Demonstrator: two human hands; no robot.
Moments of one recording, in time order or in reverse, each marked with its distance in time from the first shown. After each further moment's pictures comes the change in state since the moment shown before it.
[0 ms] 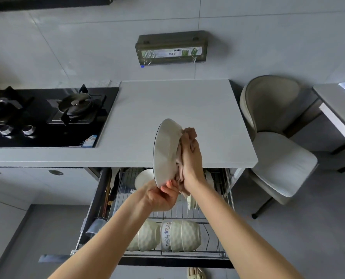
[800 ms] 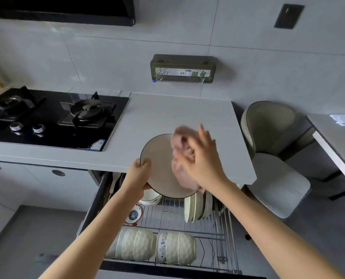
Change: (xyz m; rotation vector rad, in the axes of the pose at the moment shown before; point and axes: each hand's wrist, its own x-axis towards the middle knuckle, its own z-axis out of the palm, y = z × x) left_hand -0.051 0.026 -0.004 0.815 0.345 1.093; right_hand 0.003 -0.050 -0.038 -0.506 -0.250 -0.301
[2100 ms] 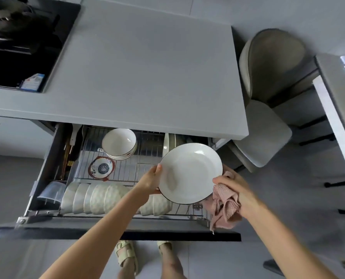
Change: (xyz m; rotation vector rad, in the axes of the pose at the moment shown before) left_hand 0.050 -0.184 0.089 0.229 -0.394 -0.389; right_hand -0.108 0.168 0.030 1.039 -0.235 1.162
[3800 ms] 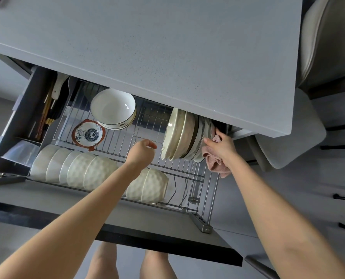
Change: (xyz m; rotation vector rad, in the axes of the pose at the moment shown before) left_hand 0.104 -0.033 -0.005 0.224 0.270 -0.053; right_hand 0.244 0.034 -0.020 -0.862 0.189 -0.069
